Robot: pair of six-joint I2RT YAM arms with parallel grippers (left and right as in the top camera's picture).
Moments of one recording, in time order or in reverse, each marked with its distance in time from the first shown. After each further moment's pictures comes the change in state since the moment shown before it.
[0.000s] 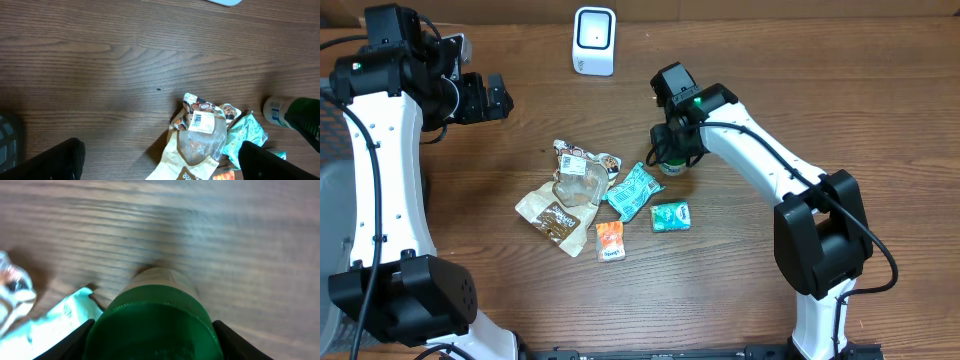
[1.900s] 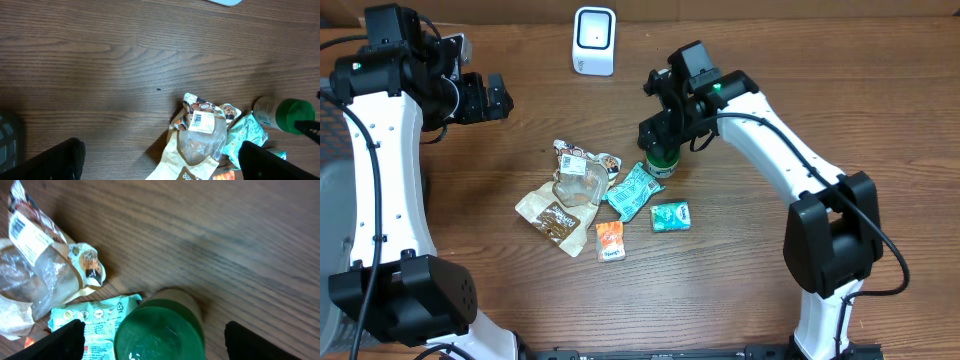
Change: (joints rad) left arm 0.000 0.000 0.000 0.000 0.000 0.000; right arm -0.057 -0.011 0.037 0.053 -0.291 -0.252
